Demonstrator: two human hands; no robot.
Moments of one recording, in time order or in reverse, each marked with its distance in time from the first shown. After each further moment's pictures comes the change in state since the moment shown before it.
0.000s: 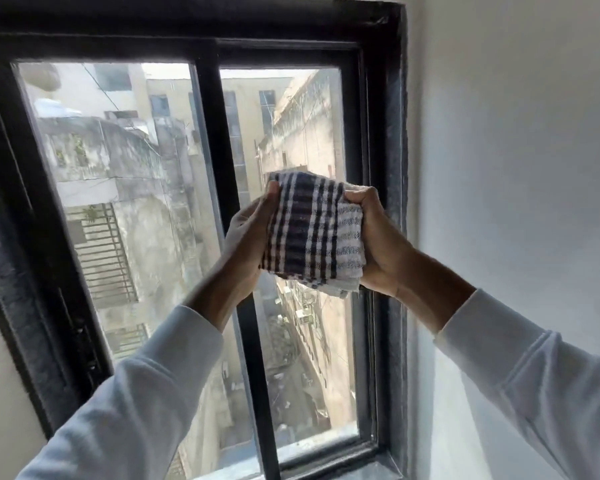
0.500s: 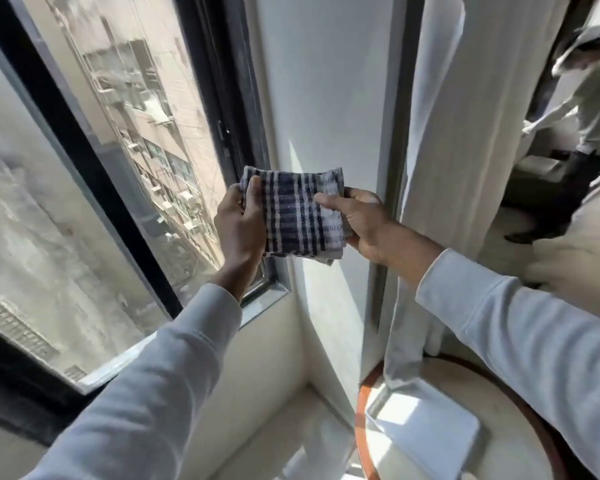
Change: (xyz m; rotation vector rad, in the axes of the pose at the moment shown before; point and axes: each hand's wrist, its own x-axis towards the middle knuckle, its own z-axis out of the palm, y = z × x) left_hand -0.200 -0.148 0.132 0.061 -0.017 -0.155; right_hand -0.275 0.094 -0.057 -0.252 0.856 0.149
